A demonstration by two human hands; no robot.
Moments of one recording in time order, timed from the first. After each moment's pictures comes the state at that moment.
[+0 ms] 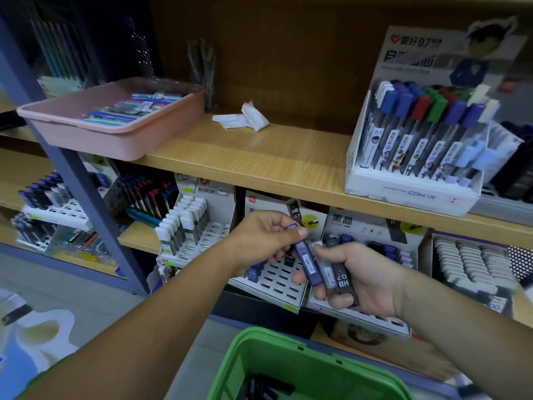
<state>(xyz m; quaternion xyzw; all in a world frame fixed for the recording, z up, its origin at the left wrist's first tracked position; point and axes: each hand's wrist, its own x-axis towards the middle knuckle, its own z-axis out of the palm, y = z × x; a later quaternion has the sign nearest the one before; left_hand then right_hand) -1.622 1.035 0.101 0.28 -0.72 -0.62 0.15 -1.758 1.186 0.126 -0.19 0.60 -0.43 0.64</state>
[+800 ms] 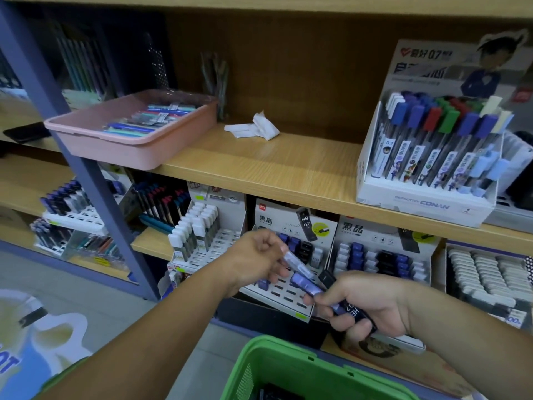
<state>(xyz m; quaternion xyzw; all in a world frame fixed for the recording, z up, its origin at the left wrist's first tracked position) -1.593 1.035 0.085 0.33 -0.69 -0.63 0.15 -1.758 1.190 0.109 -0.23 0.64 -0.26 0.68</state>
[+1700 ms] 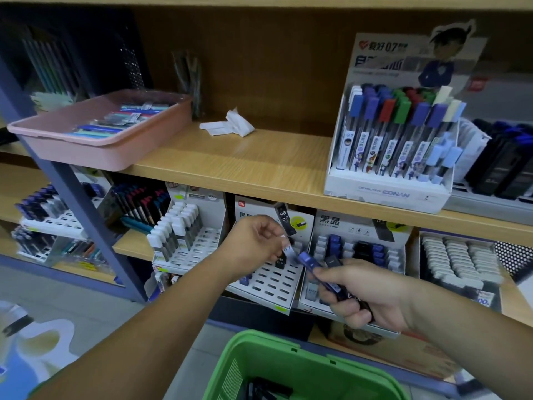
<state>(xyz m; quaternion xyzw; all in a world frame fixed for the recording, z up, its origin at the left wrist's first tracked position) -1.630 1.038 0.083 0.31 -0.76 -0.54 0.21 -1.776 1.222 0.119 -0.22 0.66 -0.37 0.61</state>
